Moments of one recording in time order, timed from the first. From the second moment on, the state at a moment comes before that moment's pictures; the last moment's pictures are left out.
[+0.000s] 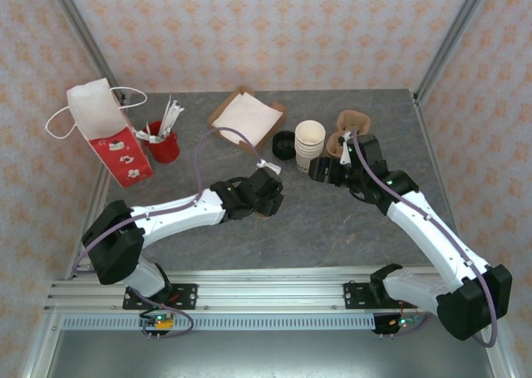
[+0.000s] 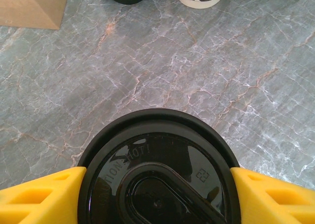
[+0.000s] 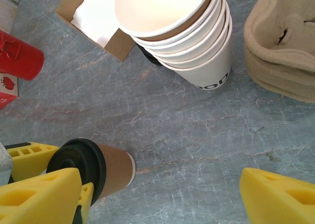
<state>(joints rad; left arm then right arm) -0.87 1.54 1.04 -0.46 -0.33 -0.37 0.42 1.09 0.97 -0.62 -0.12 0.50</state>
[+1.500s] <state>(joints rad) -0.90 1.57 0.93 -0.27 -0.41 -0.43 0.42 1.12 0.97 -0.62 -0.14 0.51</state>
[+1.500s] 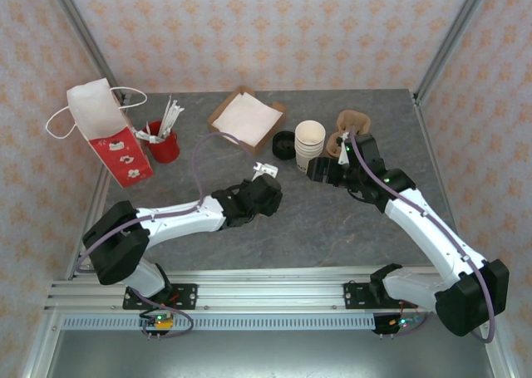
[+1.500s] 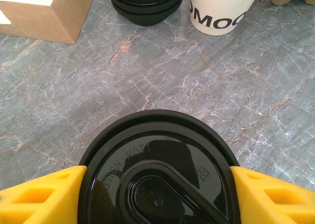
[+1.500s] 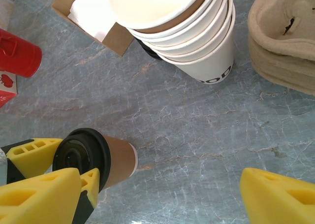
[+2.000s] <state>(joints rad) -0.90 1.59 1.01 -0.35 -0.36 -0.43 0.42 1.11 1.00 -0.65 -0.10 0.50</state>
